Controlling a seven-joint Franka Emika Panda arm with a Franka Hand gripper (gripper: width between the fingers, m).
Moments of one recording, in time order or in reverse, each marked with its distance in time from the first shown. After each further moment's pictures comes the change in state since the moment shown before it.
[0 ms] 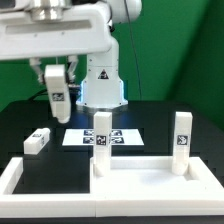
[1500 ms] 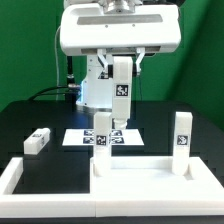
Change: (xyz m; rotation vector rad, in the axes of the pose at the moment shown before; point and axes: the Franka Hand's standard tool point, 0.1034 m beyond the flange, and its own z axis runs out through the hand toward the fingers) arm 0.015 -0.096 0.006 -0.064 0.335 -0.021
